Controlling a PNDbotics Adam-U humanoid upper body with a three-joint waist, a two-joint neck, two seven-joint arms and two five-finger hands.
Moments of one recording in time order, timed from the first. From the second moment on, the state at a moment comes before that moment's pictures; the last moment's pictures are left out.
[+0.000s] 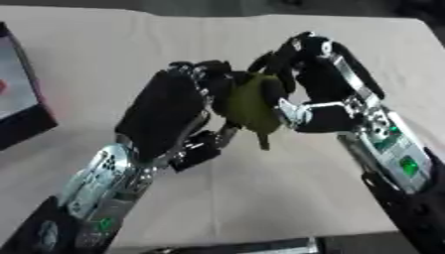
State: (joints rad) left arm -0.63 0.14 -0.62 -1.80 -1.01 0.00 0.15; right arm -0.35 -0.42 0.25 -1.98 -0.17 -0.31 0.19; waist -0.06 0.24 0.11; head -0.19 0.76
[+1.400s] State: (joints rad) left arm -0.42 0.46 -0.47 -1.88 -0.95 0.03 0.43; right arm -0.34 -0.41 0.11 -1.98 -0.24 -0.40 0.00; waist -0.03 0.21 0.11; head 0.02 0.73
